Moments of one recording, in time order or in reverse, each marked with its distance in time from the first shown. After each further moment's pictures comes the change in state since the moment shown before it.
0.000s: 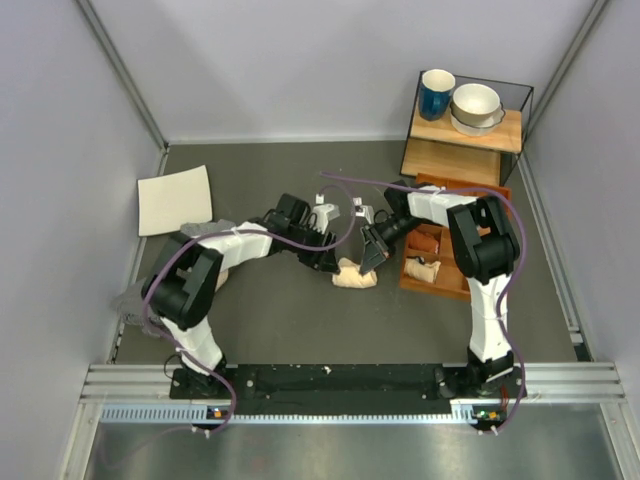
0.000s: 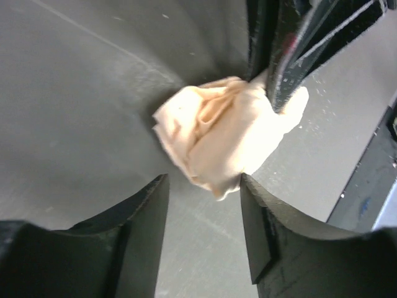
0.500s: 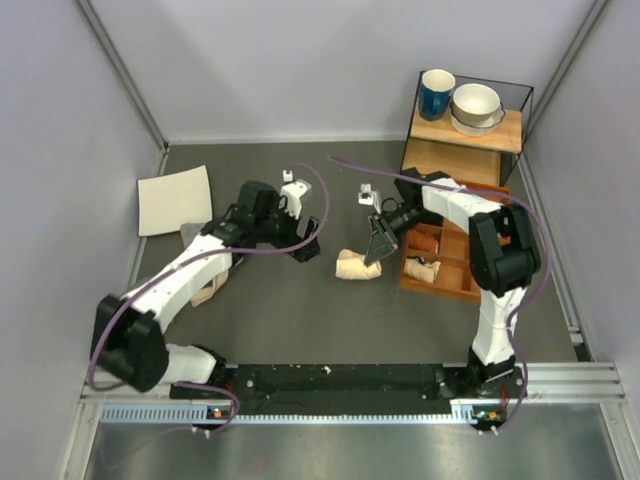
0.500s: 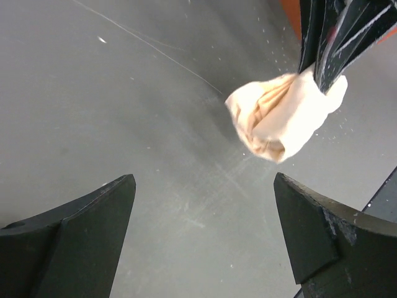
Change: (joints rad) left arm 0.055 -0.394 -0.019 -0.168 -0.247 0.092; right arm -0.027 -0.136 -0.002 -0.097 -0.061 -0.117
